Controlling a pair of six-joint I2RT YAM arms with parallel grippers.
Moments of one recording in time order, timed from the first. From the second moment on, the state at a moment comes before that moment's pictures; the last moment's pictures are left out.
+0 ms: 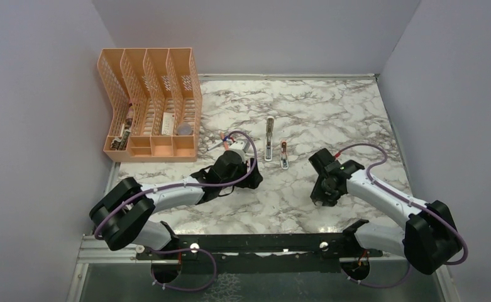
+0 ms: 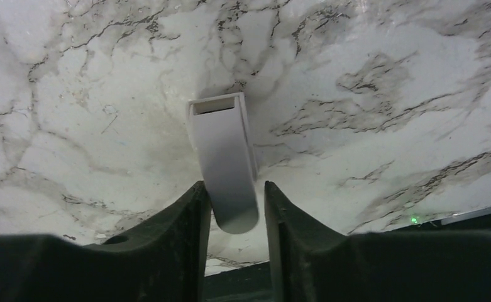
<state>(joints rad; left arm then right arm) -0.85 1.38 0.58 0.22 -0.04 -0.58 0.52 1.17 0.64 -0.86 0.19 0.96</state>
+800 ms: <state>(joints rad) -0.85 1.45 0.48 0.44 0.08 -0.74 0.53 1.16 0.56 -0.39 -0.30 0.91</state>
